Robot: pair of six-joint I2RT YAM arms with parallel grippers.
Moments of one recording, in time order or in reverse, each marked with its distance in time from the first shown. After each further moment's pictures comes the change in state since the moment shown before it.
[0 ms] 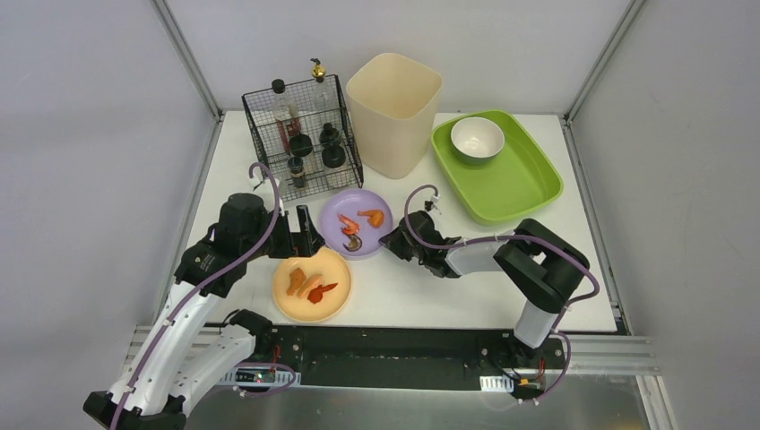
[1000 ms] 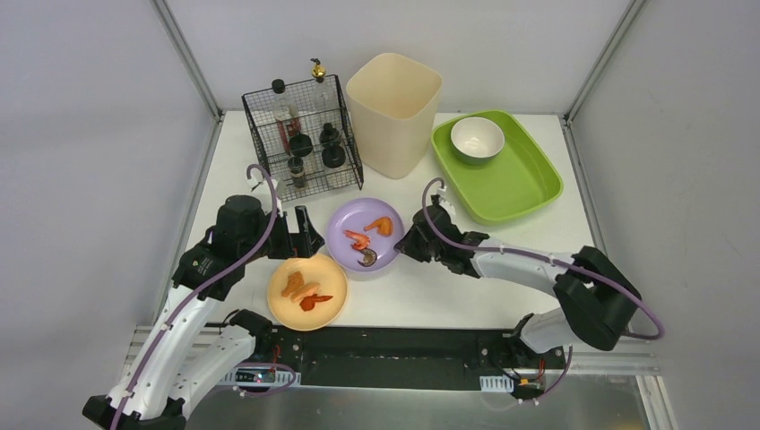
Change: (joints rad) left arm 0.000 -0.021 -0.006 0.006 0.000 0.000; right arm -0.008 -0.278 0.018 -0.400 -0.051 -0.201
